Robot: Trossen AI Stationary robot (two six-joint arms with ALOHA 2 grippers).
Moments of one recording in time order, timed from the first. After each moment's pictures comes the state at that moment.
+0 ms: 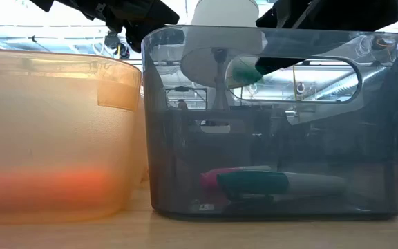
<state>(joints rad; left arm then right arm) -0.24 1.36 0.78 0.21 -0.16 -0.06 0.57 1.73 1.06 -0.09 0.28 0.15</state>
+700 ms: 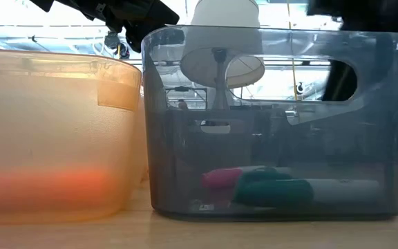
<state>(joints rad) -0.24 1.36 0.78 0.21 -0.16 -0.06 0.57 1.52 0.99 -0.68 0.43 0.61</state>
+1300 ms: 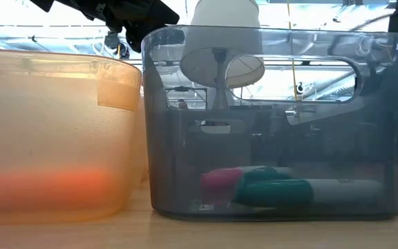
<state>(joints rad) -0.24 1.36 0.78 0.21 -0.16 -0.06 0.48 1.11 0.44 -0.78 0.47 1.11</state>
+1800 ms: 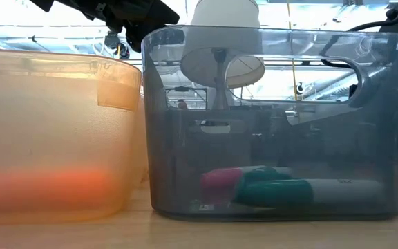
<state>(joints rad) -0.24 1.36 0.78 0.21 -0.16 -0.06 0.41 1.09 0.30 -0.57 0.35 1.01</state>
